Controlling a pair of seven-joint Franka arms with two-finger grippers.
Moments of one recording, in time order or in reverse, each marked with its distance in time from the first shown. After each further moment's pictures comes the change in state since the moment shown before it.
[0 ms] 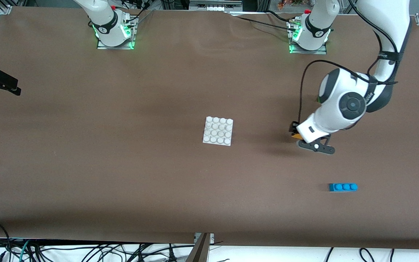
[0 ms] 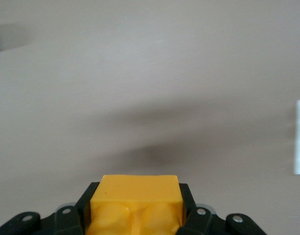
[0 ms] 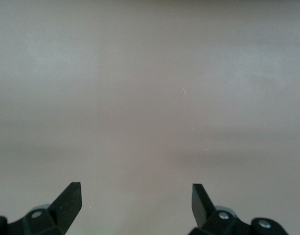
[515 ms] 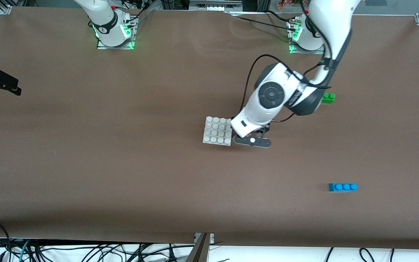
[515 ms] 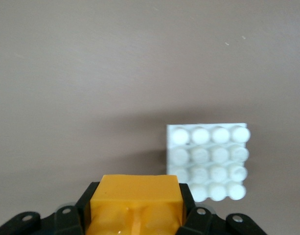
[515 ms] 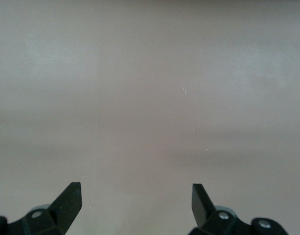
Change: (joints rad) left arm -0.283 0.219 -0.010 0.277 -0.004 -0.017 -0.347; right arm 0.000 0.000 0.001 0.000 0.000 0.000 0.000
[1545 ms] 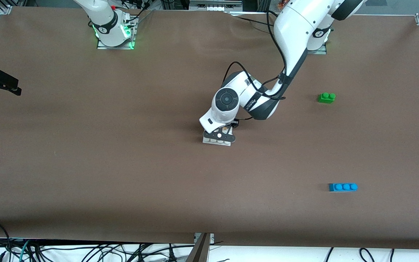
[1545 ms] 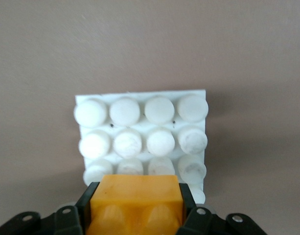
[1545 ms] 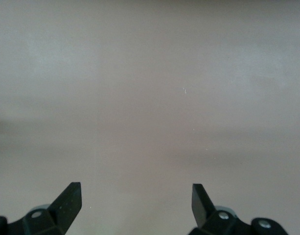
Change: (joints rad) left arm -0.157 0.201 0.011 0.108 0.007 0.029 -0.091; right arm 0.000 0.000 0.000 0.000 0.000 0.000 0.000
